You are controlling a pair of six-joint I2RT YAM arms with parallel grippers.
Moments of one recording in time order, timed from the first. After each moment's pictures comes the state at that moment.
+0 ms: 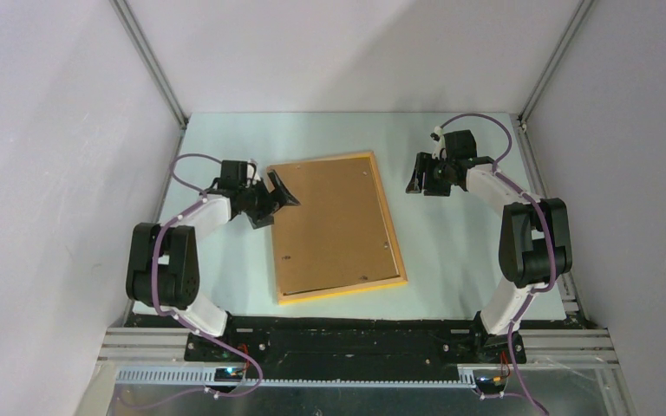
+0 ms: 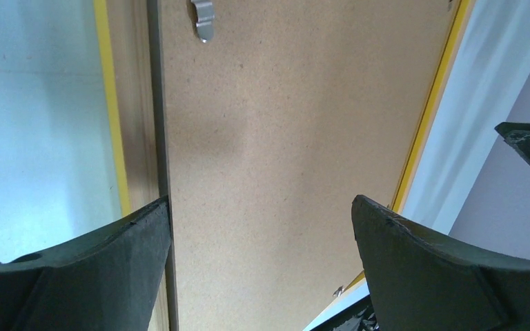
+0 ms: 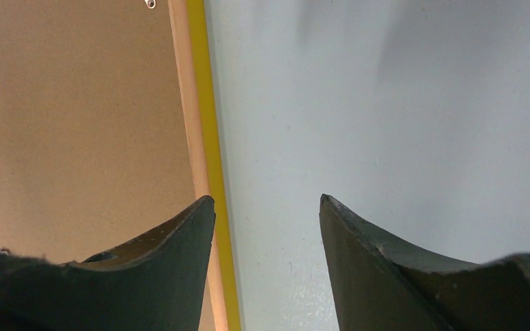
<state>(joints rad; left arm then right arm) -0.10 1.59 0.91 -0.25 0.42 -0.65 0.16 1.76 1.24 -0.39 -0.32 0.26</state>
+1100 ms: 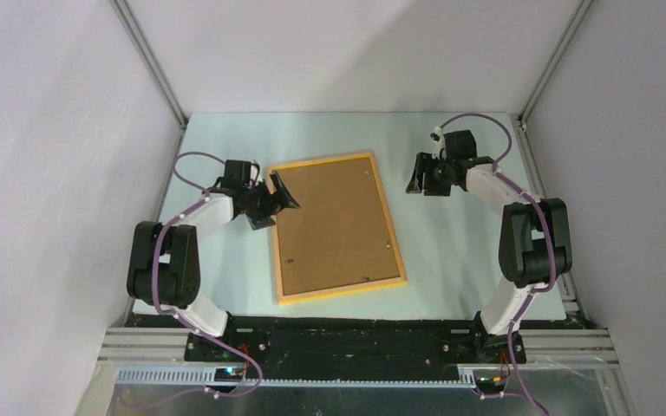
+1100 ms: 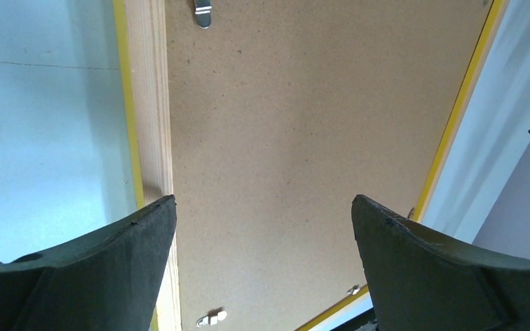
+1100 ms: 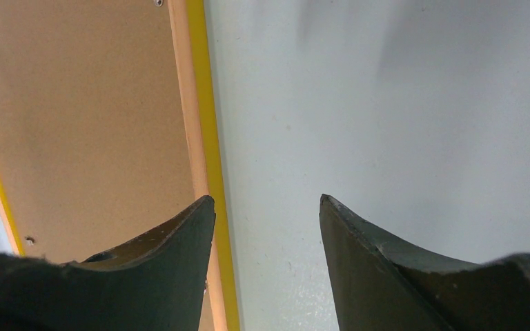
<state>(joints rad) -0.12 1.60 0.92 -0.28 0.36 -0.63 0.15 1.76 1.24 -0.39 -0.32 0.26</state>
